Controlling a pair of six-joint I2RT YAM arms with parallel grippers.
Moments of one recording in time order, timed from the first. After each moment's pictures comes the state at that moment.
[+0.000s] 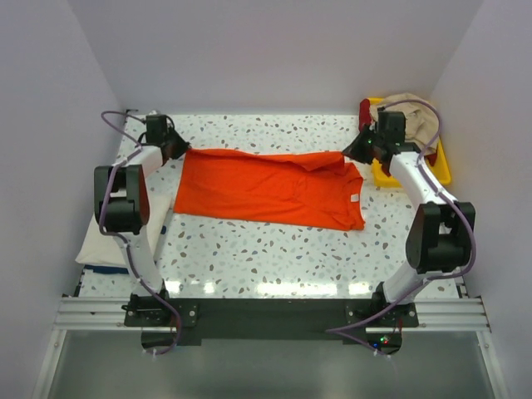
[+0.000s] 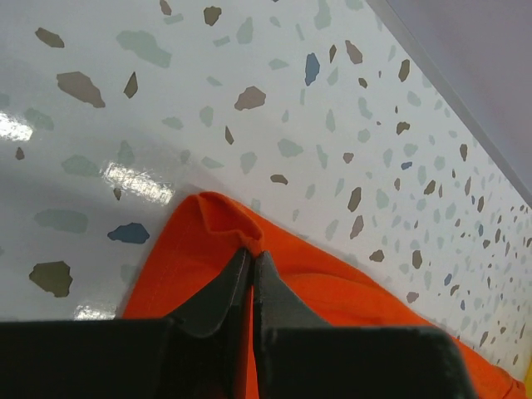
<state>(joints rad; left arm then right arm) 0.05 2.07 1.42 -0.04 0.10 -0.71 0.03 1.69 1.34 -0.37 -0.22 0.59</state>
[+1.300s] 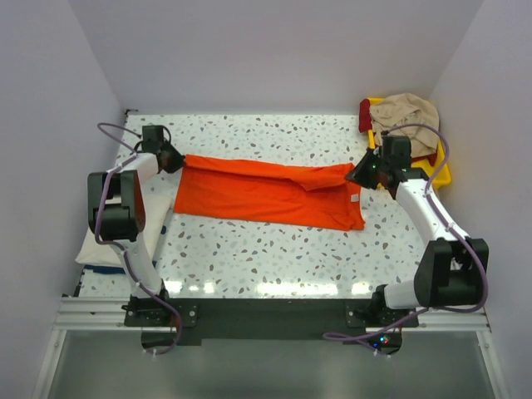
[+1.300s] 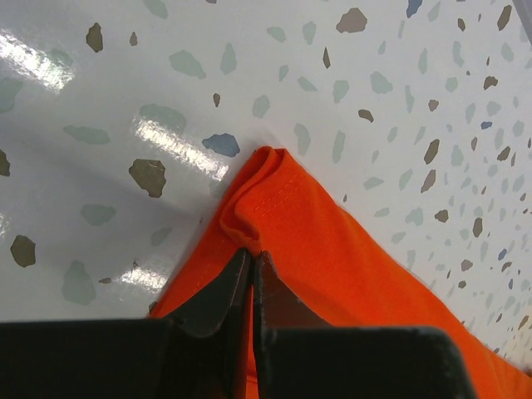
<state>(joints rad) 0.08 1.96 1.28 -0.15 0.08 -0.71 0.03 1.41 1.06 -0.42 -0.23 0.59</state>
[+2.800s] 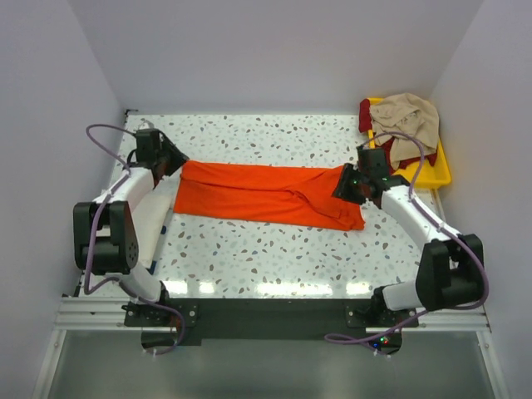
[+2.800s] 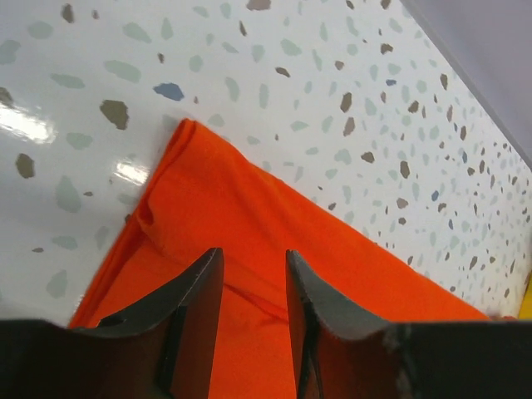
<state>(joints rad) 0.05 1.65 1.07 -0.11 0.08 -0.69 0.17 1.38 0.94 -0.47 -0.07 0.48</state>
